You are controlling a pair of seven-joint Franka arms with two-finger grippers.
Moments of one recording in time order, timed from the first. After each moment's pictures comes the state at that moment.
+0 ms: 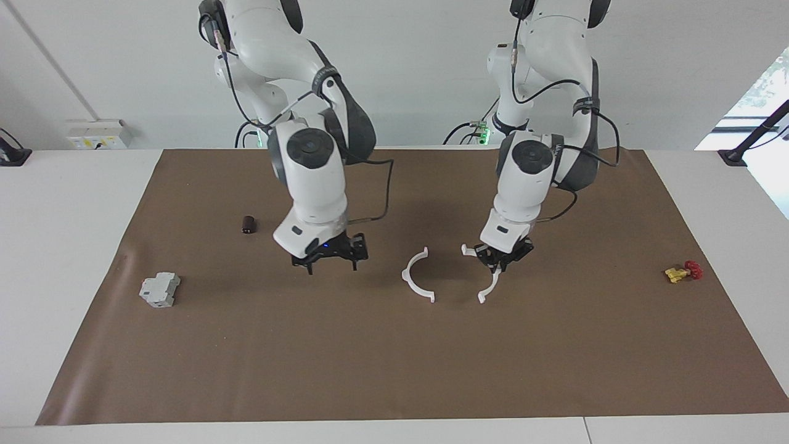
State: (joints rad) left arm -0.45 0.34 0.02 -1.81 0.10 2.23 -0.55; right arm 0.34 0.42 -0.04 -1.39 -0.02 1.83 0.25
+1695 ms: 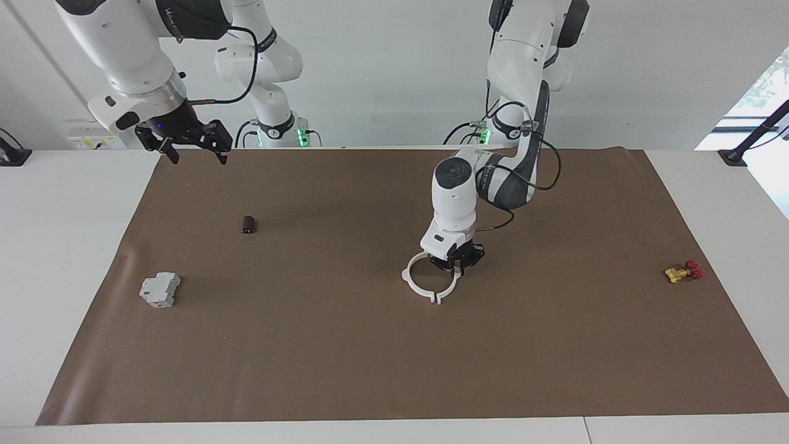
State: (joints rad) left arm -0.59 0.44 0.02 -1.79 0.22 2.24 -0.67; right arm 0.05 -0.02 -0.04 -1.60 -0.02 1.47 0.03
